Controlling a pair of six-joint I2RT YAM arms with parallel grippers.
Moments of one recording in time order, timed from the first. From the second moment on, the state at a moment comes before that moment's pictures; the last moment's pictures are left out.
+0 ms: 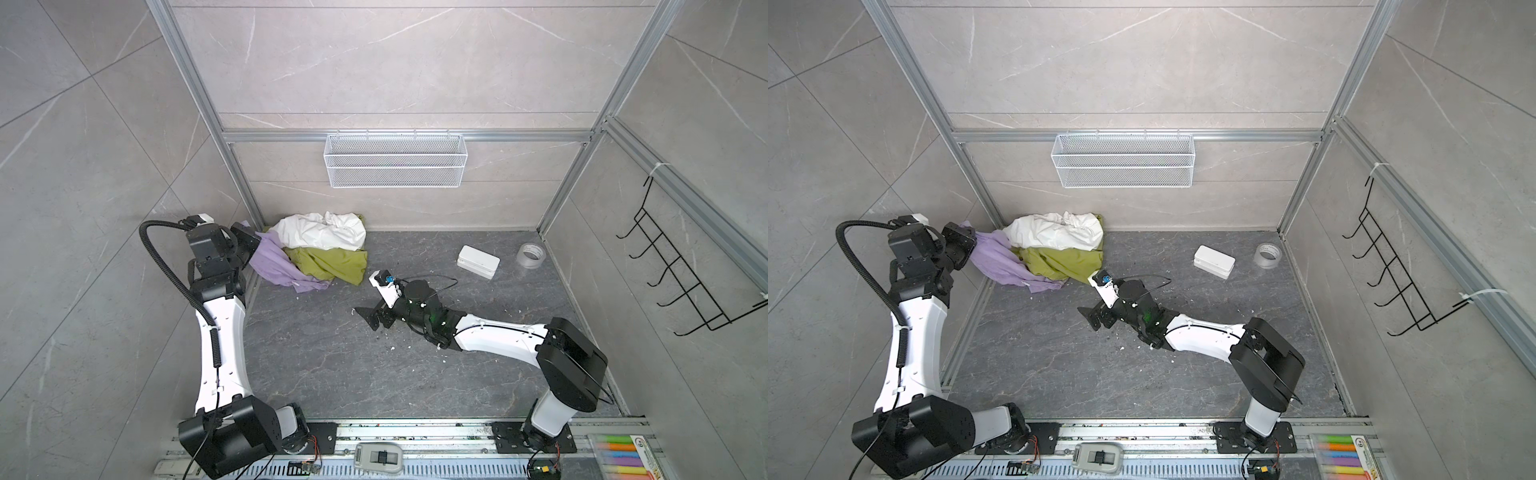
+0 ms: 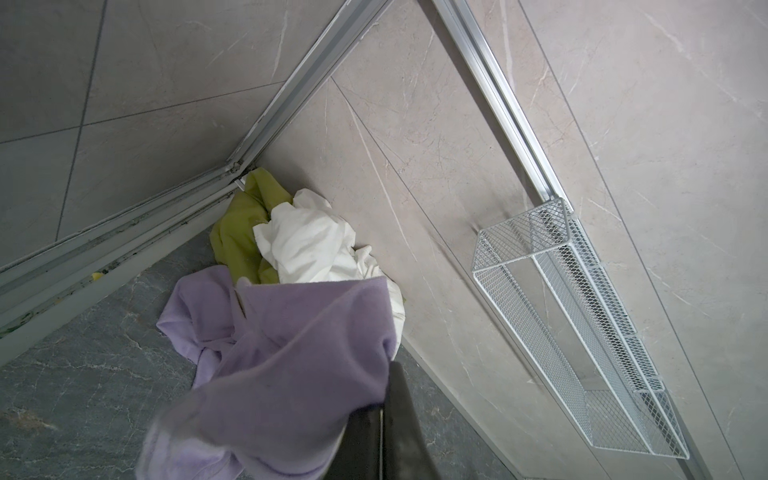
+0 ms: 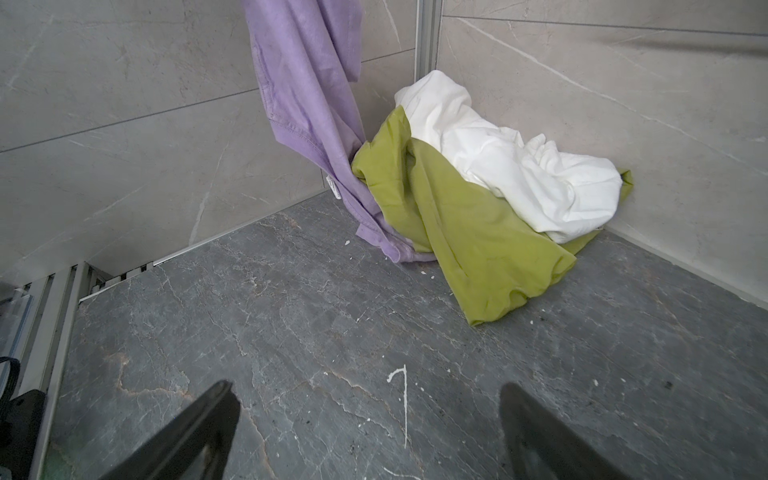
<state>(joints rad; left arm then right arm) 0.34 1.26 1.32 -0.34 0.28 -0.78 0.92 1.72 1.06 0.38 -0.09 0.03</state>
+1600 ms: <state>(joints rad) 0.24 0.96 1.18 -0.43 0.35 -0.87 1.04 2.42 1.79 0.83 -0.18 -0.10</state>
